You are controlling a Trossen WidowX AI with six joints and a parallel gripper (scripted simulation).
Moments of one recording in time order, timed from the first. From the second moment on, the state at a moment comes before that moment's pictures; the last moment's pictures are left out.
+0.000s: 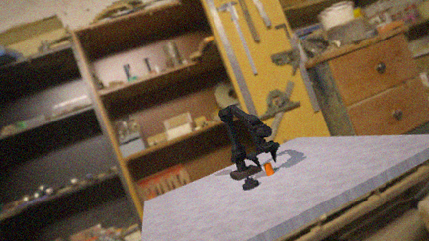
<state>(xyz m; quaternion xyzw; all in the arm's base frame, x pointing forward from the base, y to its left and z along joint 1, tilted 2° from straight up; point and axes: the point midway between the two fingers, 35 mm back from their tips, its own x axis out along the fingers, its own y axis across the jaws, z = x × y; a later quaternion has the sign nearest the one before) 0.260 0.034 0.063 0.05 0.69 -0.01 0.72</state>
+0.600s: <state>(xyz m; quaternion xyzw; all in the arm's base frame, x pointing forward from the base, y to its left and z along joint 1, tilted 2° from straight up) 0.260 0.035 0.034 0.05 0.69 -0.01 0.72</state>
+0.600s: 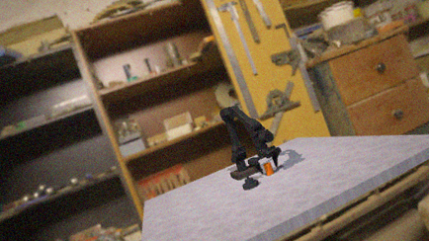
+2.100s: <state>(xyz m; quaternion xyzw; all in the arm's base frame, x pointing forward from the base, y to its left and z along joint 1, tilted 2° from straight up) 0.261 0.032 0.111 0.05 0.70 -0.01 0.71</state>
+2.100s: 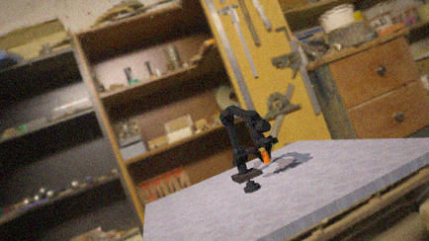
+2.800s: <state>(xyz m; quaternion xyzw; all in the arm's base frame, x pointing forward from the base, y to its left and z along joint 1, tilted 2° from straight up) 0.259 0.017 0.156 0.04 0.70 -0.01 0.71</state>
